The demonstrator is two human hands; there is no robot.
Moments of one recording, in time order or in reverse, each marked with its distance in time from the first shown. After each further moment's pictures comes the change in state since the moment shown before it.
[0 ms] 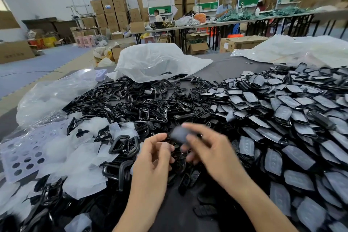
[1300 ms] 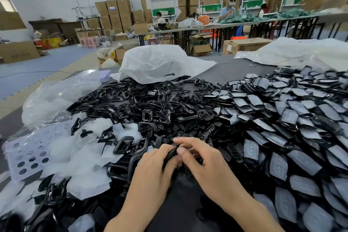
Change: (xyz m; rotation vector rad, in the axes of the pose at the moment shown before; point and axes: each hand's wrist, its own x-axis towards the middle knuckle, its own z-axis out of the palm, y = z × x) left_hand 0.007 -0.020 -0.020 0.560 -0.206 0.260; right_hand -0.013 0.014 0.018 -0.336 -0.080 -0.088
